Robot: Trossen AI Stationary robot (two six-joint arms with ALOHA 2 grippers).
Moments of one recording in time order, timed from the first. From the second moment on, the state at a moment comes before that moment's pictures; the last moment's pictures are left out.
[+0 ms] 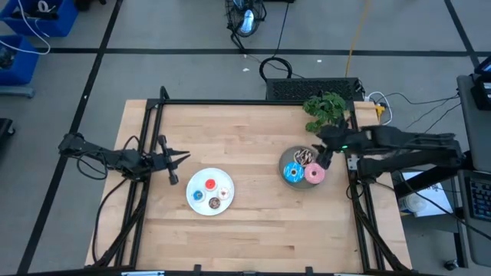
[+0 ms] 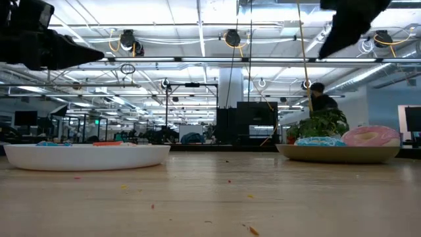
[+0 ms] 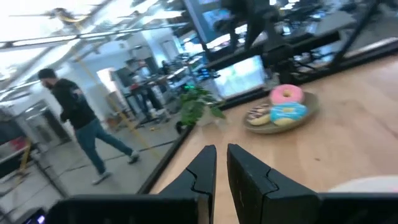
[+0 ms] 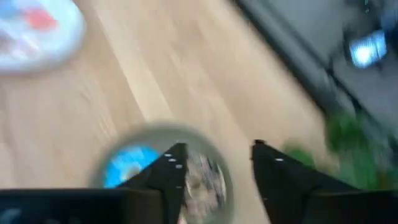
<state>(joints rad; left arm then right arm) -0.31 0.16 0.01 0.22 -0.59 0.46 -0.04 0.86 0.90 -0.97 0.39 0.31</state>
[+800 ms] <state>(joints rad) -0.31 0.16 0.01 0.22 -0.64 0.37 -0.05 0.41 0.35 -0.08 -0.03 -0.11</state>
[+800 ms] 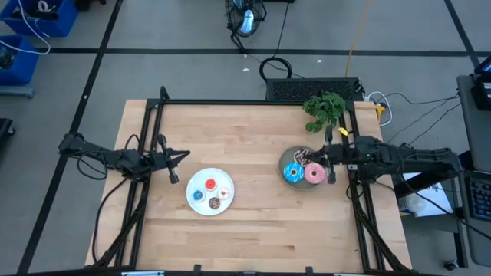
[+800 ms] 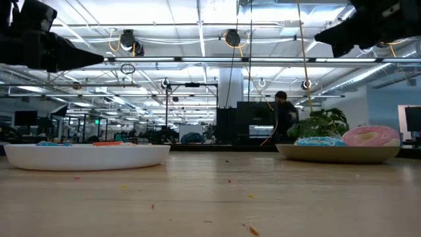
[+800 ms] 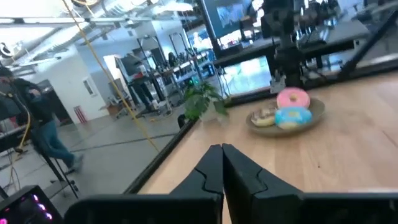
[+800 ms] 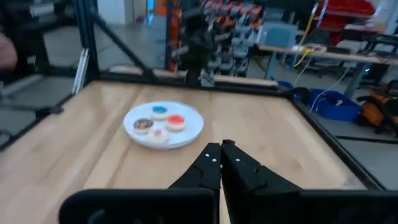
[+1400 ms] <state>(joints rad) -0.30 0.16 0.01 0.15 -0.70 0.34 -0.06 0.00 0.16 -0.12 -0.03 -0.07</state>
